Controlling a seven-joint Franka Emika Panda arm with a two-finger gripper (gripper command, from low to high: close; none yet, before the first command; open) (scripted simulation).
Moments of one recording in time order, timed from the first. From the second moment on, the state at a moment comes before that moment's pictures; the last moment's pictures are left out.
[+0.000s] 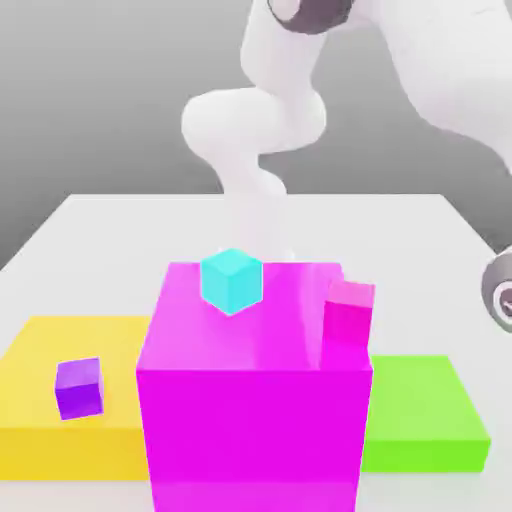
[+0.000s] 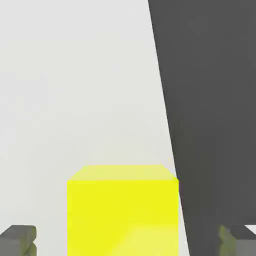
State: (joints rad) arm 0.44 0.67 0.14 -1.94 -0.17 2.60 0.07
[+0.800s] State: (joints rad) arm 0.29 0.03 0.08 -2.19 -0.02 2.22 0.13
